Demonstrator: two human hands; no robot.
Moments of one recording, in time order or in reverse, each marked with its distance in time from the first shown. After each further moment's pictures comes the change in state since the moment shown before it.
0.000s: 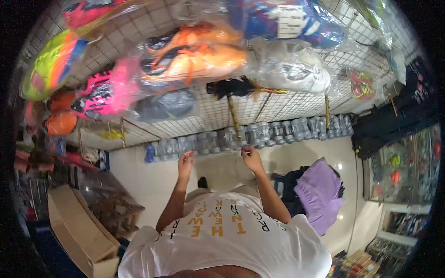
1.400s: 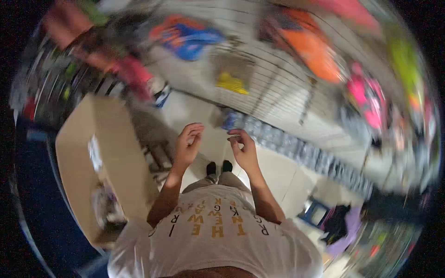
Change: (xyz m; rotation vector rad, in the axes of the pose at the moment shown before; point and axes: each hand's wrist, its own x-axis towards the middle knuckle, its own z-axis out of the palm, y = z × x) left_hand -0.113 0.205 -0.647 0.209 0.266 0.421; right_hand -0.208 -0.332 0.669 0.112 -0.499 -0.385
